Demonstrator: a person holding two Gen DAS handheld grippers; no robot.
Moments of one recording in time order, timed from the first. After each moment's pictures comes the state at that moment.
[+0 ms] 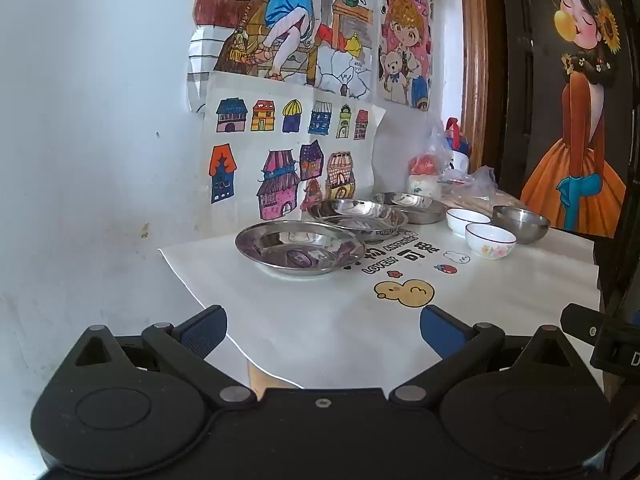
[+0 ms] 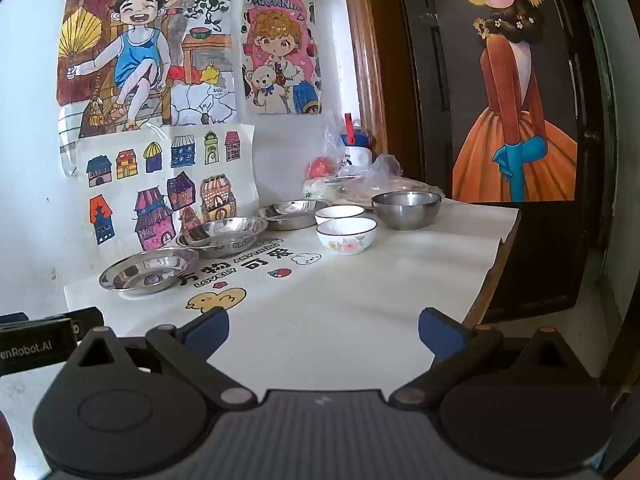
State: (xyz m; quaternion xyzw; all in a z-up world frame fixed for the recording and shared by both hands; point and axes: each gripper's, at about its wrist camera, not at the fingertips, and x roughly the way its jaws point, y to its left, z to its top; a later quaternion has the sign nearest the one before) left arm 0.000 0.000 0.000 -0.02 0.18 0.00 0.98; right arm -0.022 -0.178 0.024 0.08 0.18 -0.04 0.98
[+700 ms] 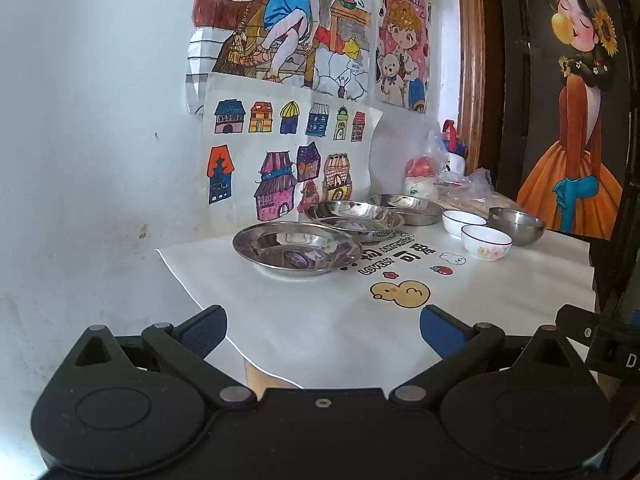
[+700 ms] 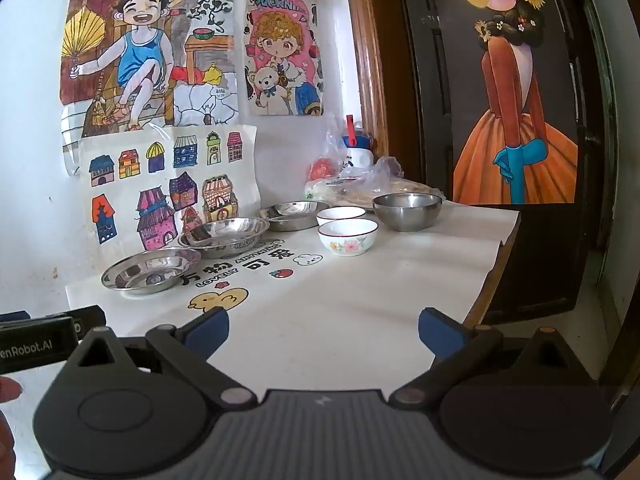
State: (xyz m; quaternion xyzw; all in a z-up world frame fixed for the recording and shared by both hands) left arm 0.000 0.000 0.000 -0.02 0.18 0.00 0.98; right arm -0.024 -0.177 0.023 0.08 0.18 -0.04 0.98
